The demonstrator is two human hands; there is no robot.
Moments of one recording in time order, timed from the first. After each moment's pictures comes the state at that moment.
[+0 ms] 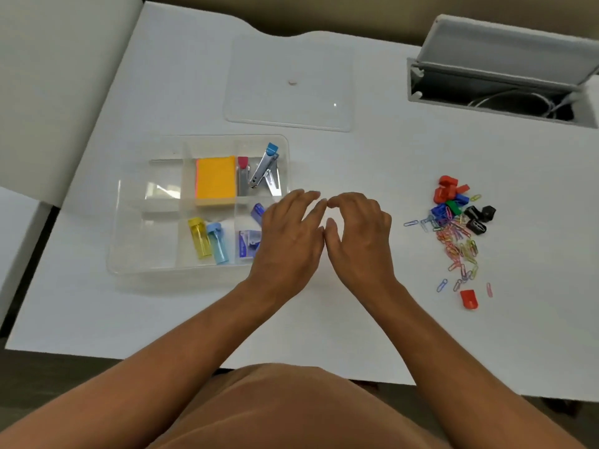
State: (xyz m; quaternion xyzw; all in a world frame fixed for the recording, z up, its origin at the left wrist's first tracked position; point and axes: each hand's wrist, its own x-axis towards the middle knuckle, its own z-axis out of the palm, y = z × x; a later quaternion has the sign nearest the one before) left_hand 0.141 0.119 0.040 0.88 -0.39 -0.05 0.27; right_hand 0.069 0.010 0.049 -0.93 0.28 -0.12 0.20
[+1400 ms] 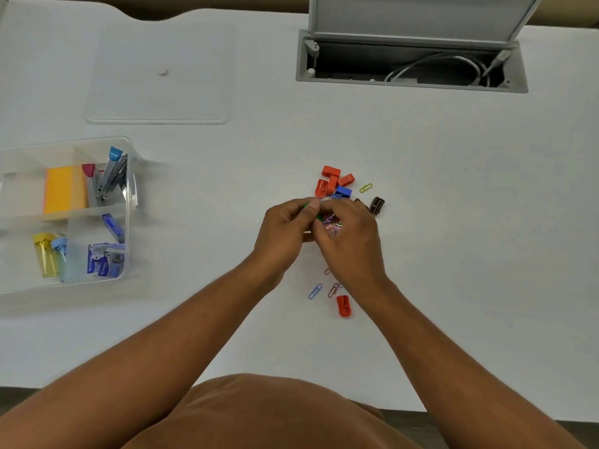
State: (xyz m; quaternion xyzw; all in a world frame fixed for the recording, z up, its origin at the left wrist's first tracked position) left_hand 0.029 -0.125 0.018 0.71 -0.08 -0.39 0.58; right_hand -0.060 -0.219 0.008 -0.87 0.29 -0.17 0.36
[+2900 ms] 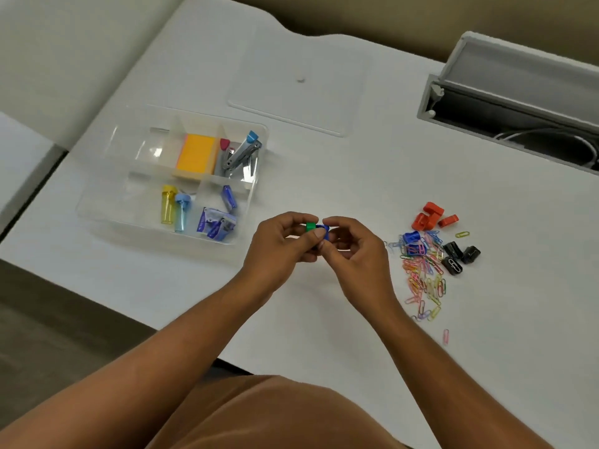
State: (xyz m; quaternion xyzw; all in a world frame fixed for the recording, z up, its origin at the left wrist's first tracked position) left_hand 0.071 0.033 0.046 0.72 0.01 -0.28 0.63; right_hand -0.002 -0.105 0.034 -0.76 0.21 -0.07 0.61
